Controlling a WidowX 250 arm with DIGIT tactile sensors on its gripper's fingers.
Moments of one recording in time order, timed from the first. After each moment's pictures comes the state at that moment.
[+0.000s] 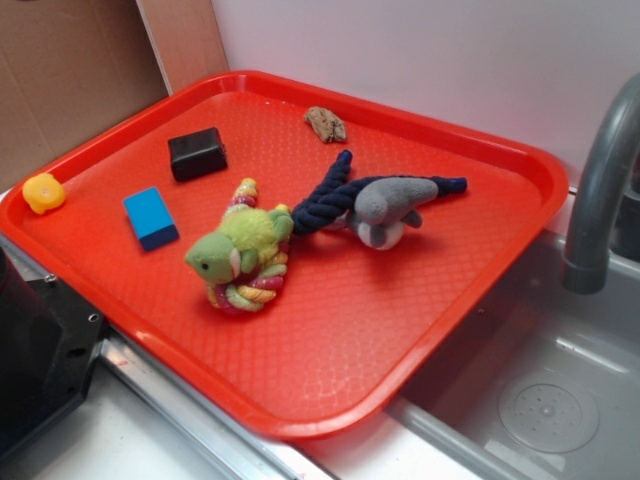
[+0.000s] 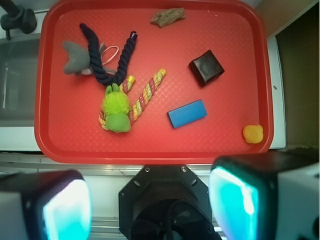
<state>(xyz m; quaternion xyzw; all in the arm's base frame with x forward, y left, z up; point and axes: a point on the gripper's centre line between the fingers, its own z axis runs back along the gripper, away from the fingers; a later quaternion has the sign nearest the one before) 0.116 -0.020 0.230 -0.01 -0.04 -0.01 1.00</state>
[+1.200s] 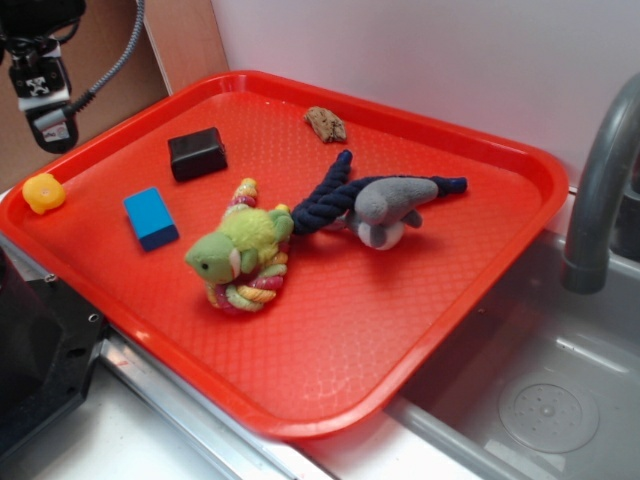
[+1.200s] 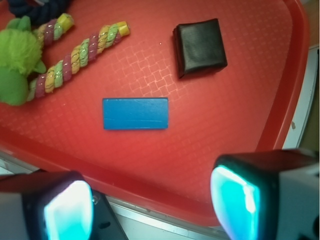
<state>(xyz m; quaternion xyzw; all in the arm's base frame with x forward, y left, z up) 0.142 0.067 0.121 0.01 0.00 -0.19 0.98</state>
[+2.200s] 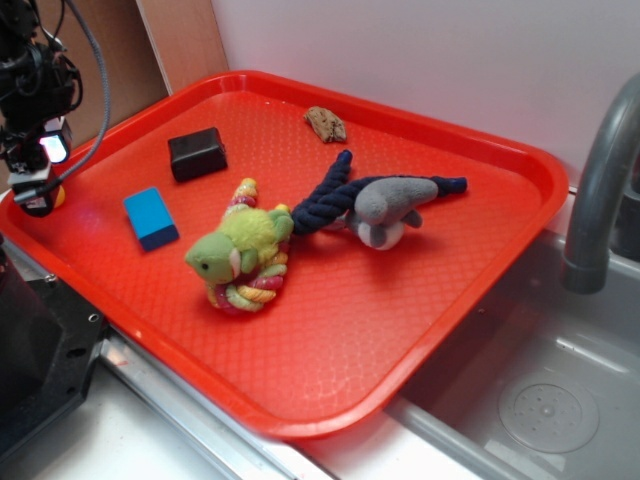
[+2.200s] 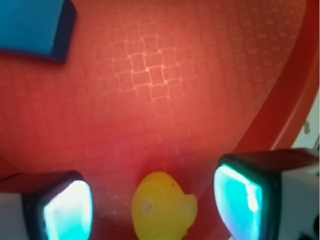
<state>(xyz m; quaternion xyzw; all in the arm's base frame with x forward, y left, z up) 0.140 0.148 0.038 0.04 0.01 -0.31 0.95</state>
